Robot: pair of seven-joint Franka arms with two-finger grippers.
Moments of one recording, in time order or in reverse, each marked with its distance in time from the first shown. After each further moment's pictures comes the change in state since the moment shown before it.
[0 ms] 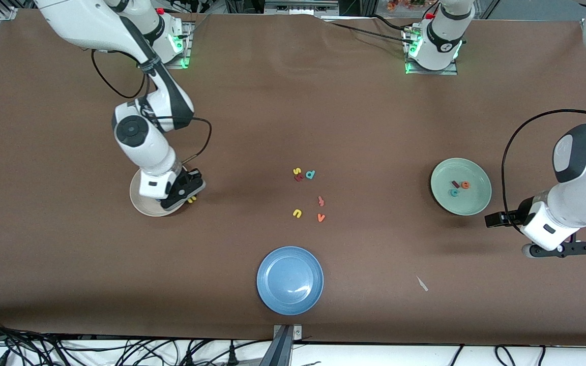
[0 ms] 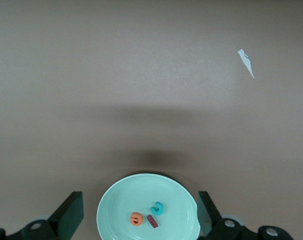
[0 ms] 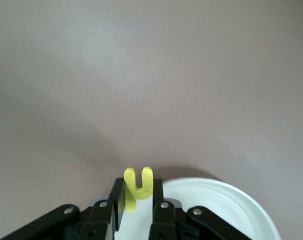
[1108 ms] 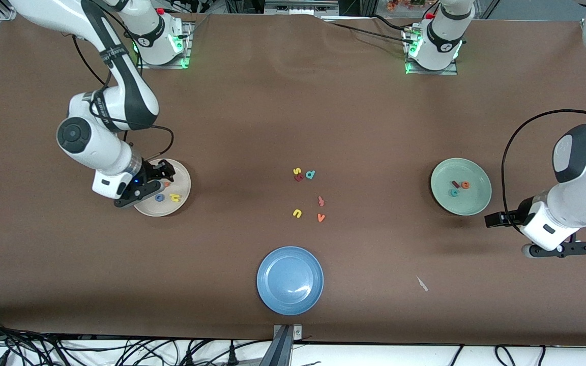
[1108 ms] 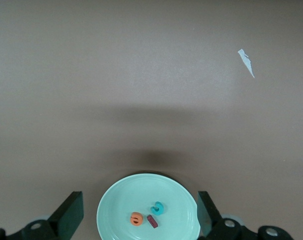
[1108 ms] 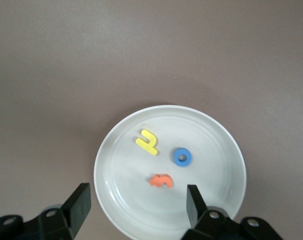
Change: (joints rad) left arm -0.001 0.000 0.001 0.000 0.000 0.000 0.000; right arm -0.083 -0.137 -0.011 0.010 0.180 -0.291 0.018
